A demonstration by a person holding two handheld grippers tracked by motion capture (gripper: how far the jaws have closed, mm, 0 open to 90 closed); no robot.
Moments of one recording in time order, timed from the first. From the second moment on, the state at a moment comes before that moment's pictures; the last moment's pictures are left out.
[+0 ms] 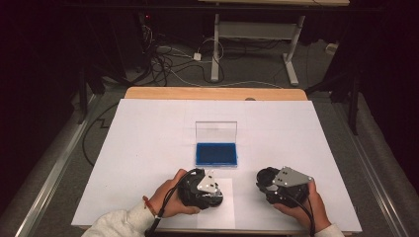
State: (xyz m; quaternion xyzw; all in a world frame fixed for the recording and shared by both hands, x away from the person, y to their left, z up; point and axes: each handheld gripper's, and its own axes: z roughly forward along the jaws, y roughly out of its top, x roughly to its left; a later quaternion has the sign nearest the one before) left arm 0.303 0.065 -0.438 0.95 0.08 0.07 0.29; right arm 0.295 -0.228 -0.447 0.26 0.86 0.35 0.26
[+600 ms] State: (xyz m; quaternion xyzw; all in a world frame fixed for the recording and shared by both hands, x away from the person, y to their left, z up) left arm 0.305 0.072 -0.422 0.94 0.09 0.08 0.32; right arm 0.294 -0.230 -0.445 0.26 0.86 0.35 0.27
